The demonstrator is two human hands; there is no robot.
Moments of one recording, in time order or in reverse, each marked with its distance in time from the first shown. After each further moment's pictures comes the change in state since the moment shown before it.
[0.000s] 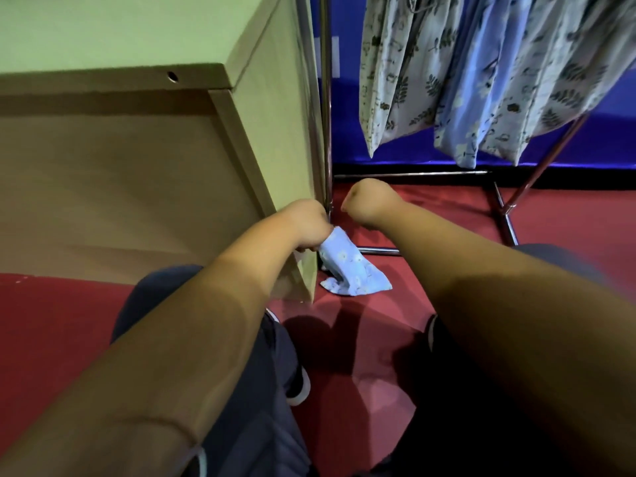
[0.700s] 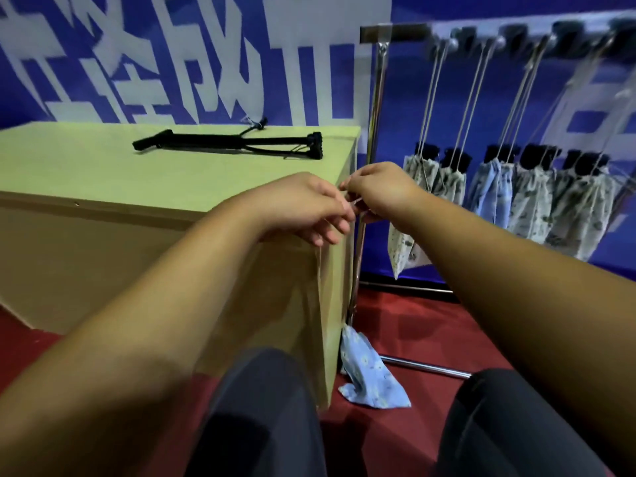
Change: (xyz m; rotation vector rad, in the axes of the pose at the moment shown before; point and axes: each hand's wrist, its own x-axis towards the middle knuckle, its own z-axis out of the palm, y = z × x) left_hand -0.177 0.033 -0.221 -0.530 0.220 0.337; right_hand -0.078 -0.179 -0.161 0.484 0.158 -0.379
